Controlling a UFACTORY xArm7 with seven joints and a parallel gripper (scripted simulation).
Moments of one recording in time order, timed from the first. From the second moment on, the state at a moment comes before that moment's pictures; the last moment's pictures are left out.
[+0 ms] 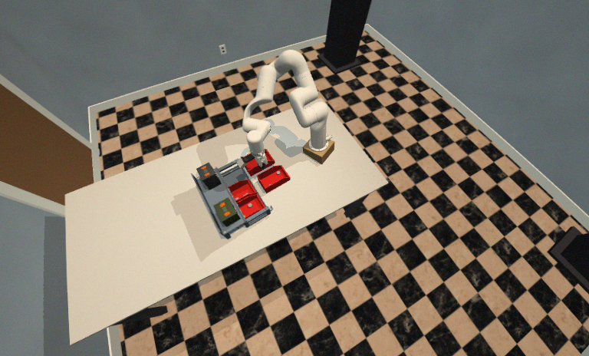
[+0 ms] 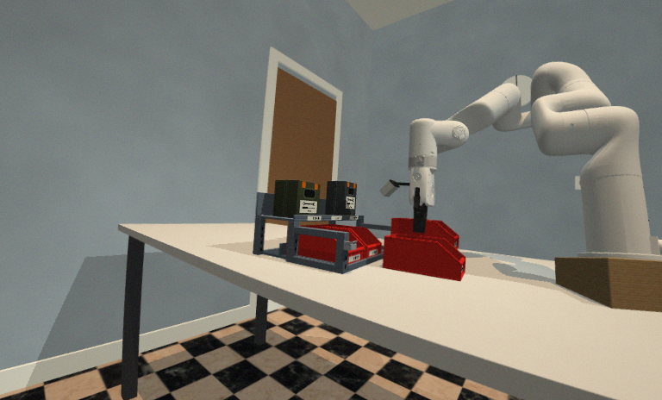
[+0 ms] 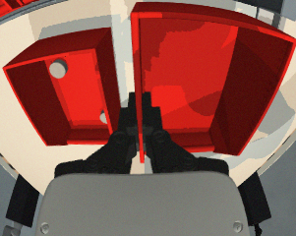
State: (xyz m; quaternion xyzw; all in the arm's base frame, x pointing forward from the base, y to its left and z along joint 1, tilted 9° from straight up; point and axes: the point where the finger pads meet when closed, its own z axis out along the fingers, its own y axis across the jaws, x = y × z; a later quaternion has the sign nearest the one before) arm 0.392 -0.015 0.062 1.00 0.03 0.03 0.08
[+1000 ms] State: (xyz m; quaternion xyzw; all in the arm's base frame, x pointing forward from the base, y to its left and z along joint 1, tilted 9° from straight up) arm 0.388 -0.009 0.107 1.00 0.03 0.03 0.08
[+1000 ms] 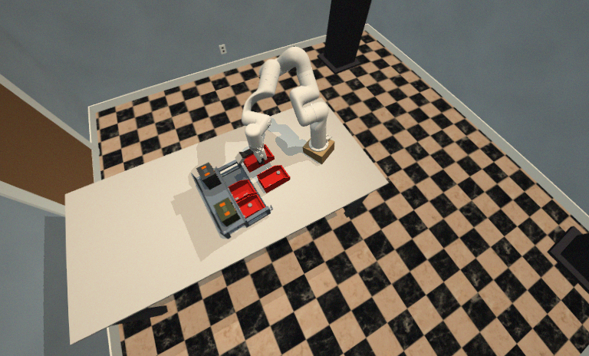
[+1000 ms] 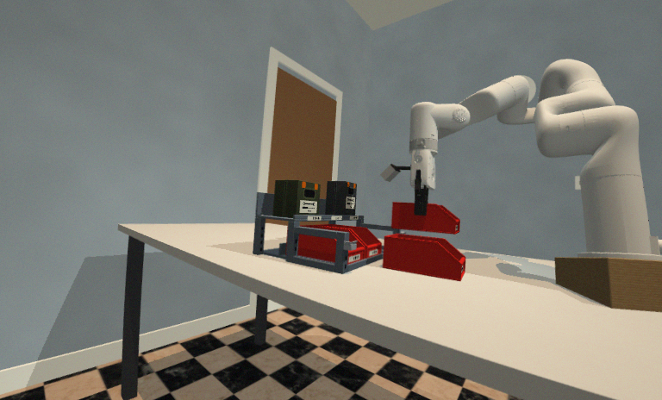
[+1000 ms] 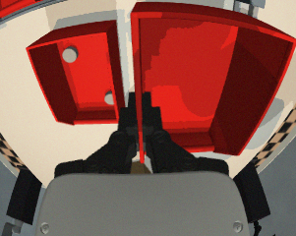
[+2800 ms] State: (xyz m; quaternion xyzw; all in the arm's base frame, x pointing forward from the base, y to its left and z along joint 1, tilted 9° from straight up) arm 0.348 0.218 0.075 1.00 0.03 0.04 0.07
